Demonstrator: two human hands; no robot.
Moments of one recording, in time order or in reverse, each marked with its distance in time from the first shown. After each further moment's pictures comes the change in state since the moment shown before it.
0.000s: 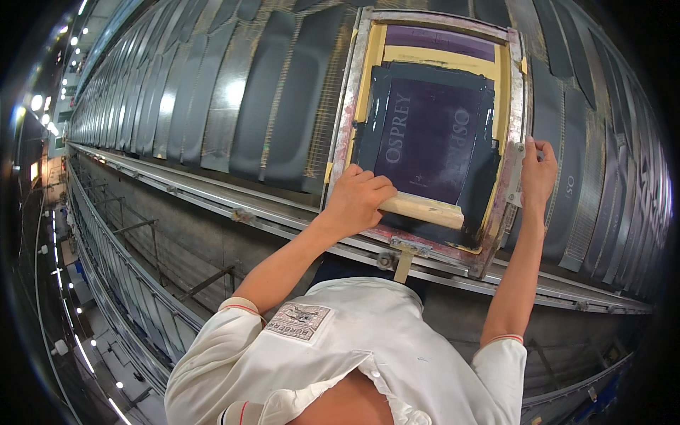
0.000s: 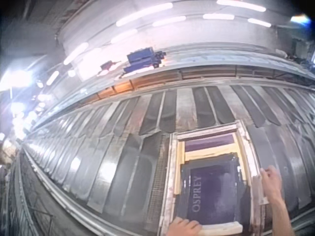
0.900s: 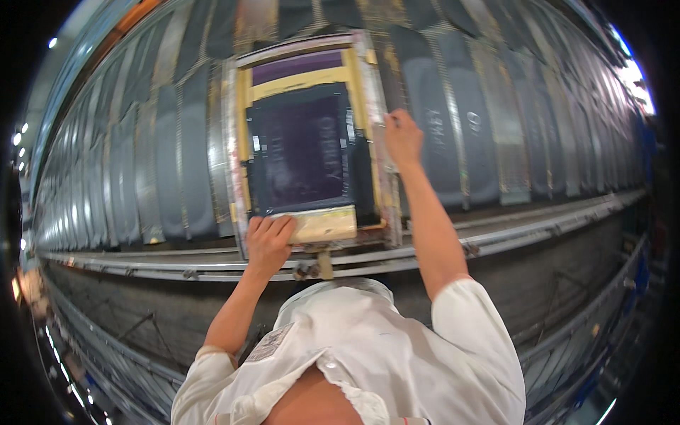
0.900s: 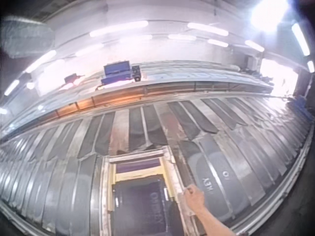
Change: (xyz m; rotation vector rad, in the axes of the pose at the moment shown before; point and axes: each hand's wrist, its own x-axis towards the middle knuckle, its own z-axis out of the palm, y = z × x) left_hand -0.025 0.011 0.020 0.123 0.082 0.094; right_hand 0.009 0.062 0.063 0.021 0.167 -0.249
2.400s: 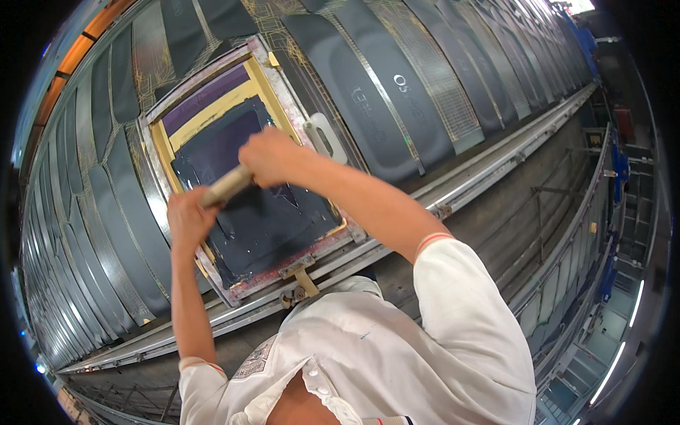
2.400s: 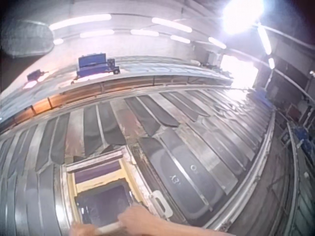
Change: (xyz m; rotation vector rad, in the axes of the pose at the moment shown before) left_hand 0.153 -0.102 -0.029 -0.084 -0.158 -0.097; right_hand 0.012 -0.141 0.022 -0.401 -0.865 -0.610
